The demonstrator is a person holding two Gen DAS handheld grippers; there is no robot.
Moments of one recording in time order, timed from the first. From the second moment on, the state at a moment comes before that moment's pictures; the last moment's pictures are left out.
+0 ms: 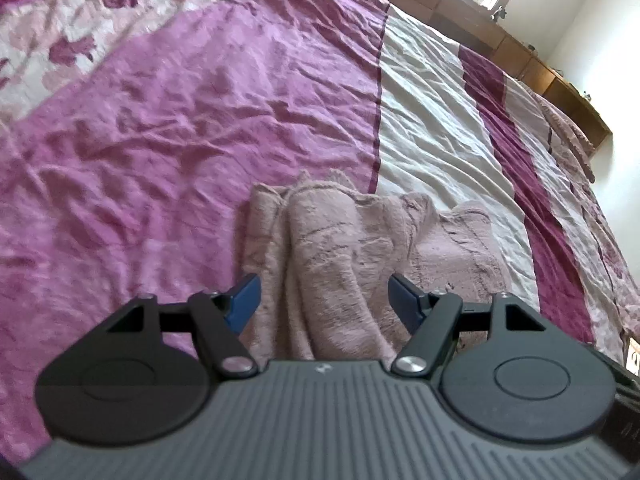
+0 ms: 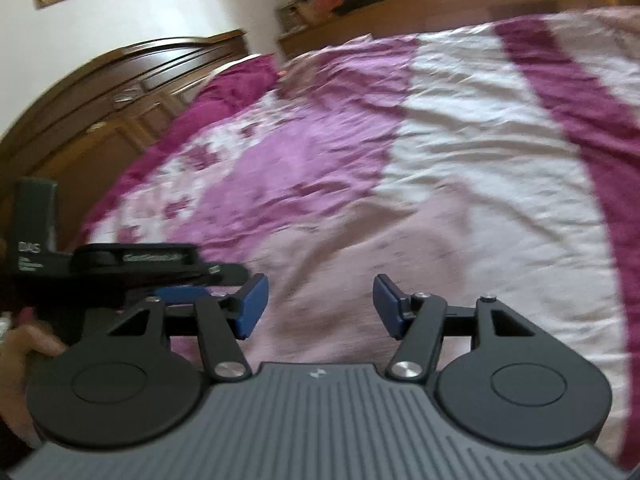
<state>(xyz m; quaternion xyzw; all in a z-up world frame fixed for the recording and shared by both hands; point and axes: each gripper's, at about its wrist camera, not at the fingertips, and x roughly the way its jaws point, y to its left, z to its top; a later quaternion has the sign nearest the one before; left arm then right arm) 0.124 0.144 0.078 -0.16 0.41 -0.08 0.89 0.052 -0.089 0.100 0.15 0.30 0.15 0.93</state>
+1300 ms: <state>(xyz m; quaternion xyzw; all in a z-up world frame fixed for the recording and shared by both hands) 0.105 0.181 0.053 -0.17 0.43 -0.10 0.88 0.062 -0.098 0.049 0.17 0.35 0.11 0.91</state>
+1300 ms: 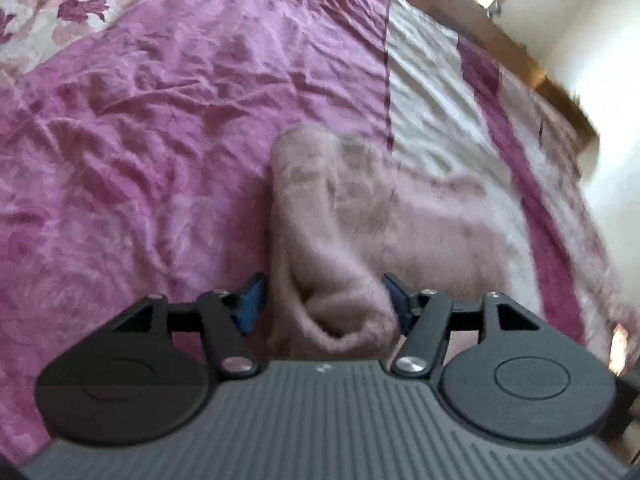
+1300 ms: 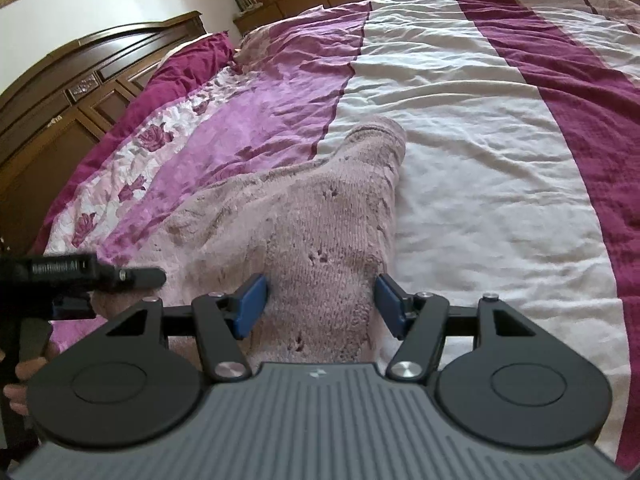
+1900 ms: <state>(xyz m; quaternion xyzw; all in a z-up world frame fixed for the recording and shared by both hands) 0.111 0.185 0.043 -0.18 0.45 -0.09 0.87 0.073 -0.125 0.035 0.29 0.40 0.12 0.86</state>
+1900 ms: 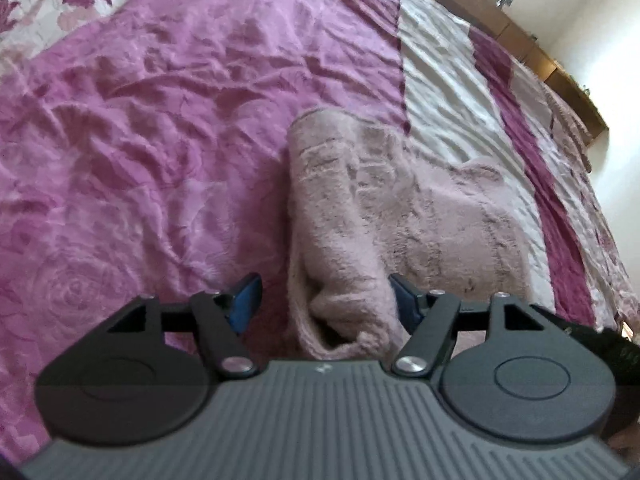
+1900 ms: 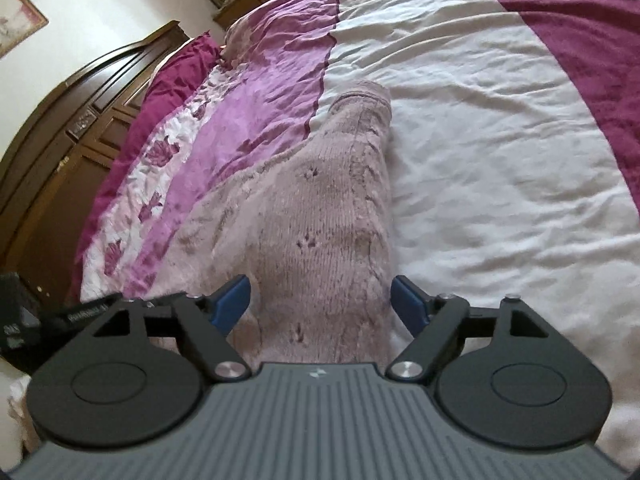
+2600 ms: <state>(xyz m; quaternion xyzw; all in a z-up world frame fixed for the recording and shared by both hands) 0.122 0.182 0.010 -0.25 0.43 -0.18 0.85 0.127 -0.121 -0.006 0.33 0.40 0.19 0.84</state>
